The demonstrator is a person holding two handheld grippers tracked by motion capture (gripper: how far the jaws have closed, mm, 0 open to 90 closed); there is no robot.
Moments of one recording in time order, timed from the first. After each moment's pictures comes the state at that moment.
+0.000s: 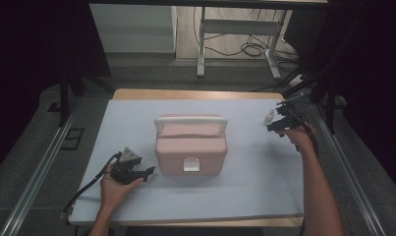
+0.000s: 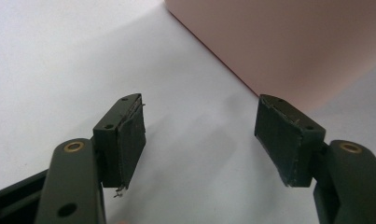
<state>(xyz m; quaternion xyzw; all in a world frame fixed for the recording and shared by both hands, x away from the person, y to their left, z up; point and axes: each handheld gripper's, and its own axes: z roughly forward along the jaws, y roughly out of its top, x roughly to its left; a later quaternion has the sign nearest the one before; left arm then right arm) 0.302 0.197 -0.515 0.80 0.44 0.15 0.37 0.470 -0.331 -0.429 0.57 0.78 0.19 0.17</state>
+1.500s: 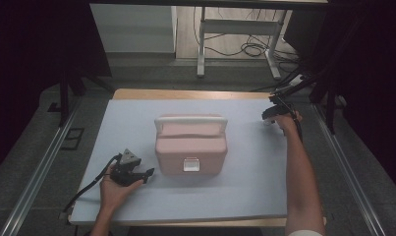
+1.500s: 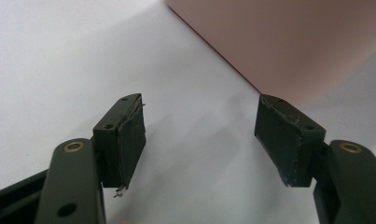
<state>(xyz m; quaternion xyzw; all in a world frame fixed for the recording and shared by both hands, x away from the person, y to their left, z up) 0.297 0.195 -0.516 0.81 0.44 0.16 0.36 0.560 -0.335 -0.472 0.61 0.76 0.19 0.15</state>
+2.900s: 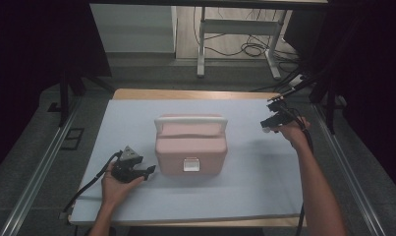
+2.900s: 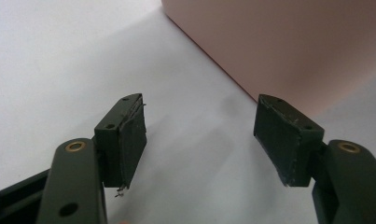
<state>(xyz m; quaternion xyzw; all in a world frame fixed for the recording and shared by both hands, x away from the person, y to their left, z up) 0.306 0.196 -0.514 0.80 0.44 0.14 0.38 0.467 -0.304 -0.411 0.51 0.82 0.21 0.16</state>
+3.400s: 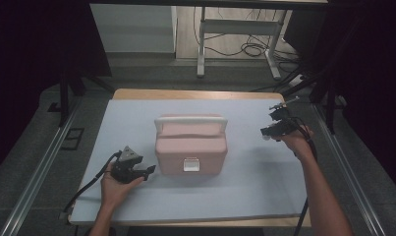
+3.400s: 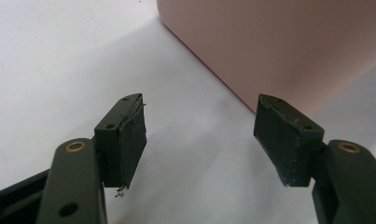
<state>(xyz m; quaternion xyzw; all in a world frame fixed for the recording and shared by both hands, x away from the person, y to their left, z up) 0.302 0.195 -0.508 0.80 0.43 0.15 0.38 0.433 -0.303 -0.411 0.49 0.83 0.23 0.15</state>
